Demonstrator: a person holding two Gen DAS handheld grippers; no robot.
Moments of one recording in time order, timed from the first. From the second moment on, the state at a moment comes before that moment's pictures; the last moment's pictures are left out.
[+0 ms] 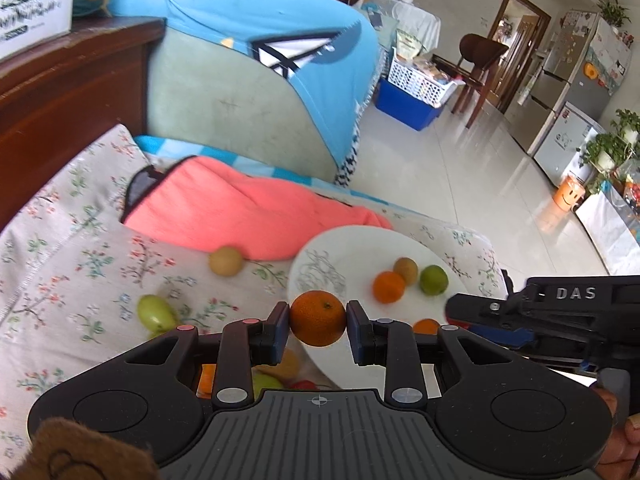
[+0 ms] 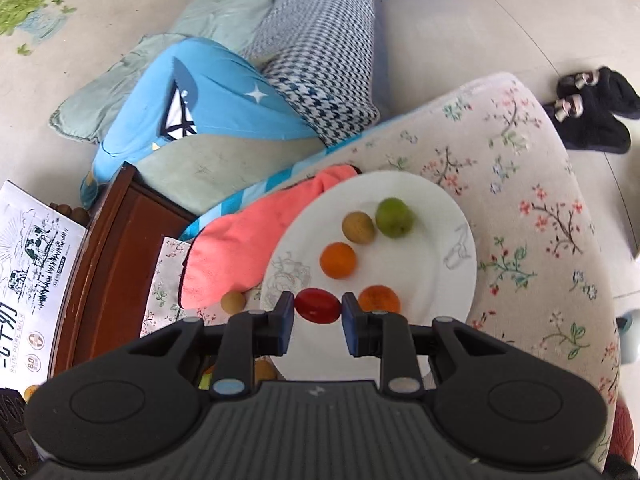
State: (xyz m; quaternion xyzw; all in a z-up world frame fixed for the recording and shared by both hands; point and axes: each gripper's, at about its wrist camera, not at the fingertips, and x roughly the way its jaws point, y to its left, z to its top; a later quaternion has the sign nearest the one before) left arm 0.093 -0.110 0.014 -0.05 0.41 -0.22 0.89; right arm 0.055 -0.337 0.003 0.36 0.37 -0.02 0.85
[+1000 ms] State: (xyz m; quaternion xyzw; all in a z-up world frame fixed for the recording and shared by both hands) left arm 0.101 -0.115 0.029 -0.07 0.40 -0.20 0.89; right arm 0.069 -0.335 0.001 0.34 0.37 -0.02 0.86
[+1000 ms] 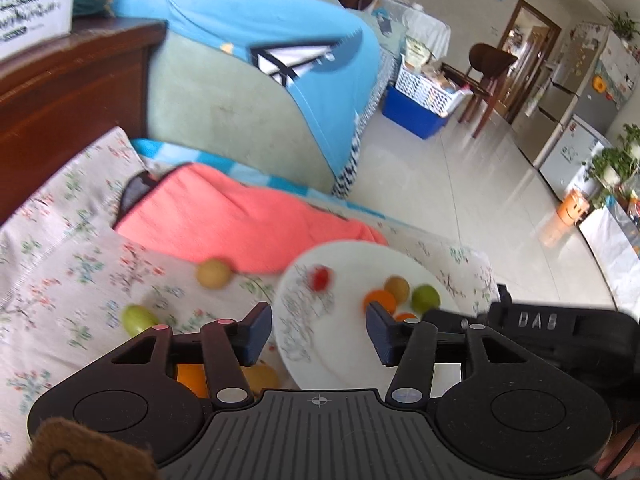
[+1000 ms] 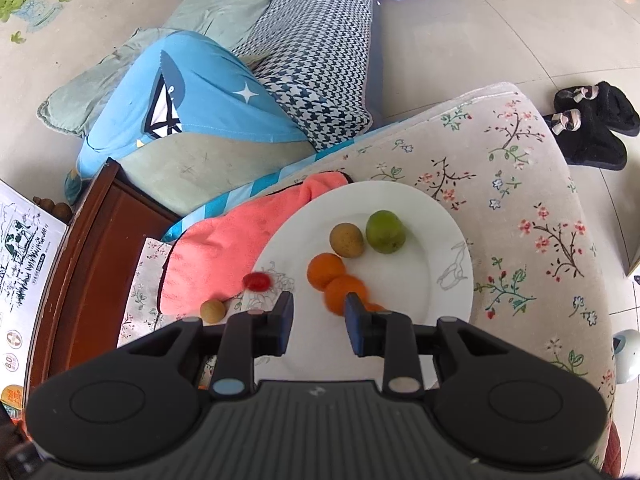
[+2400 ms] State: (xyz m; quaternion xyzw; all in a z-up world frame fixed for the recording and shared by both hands) left arm 0.128 -0.013 0.030 -0.03 0.41 -0.09 0.91; right arm 0.073 -0.214 0.002 0.18 0.40 0.15 0.89
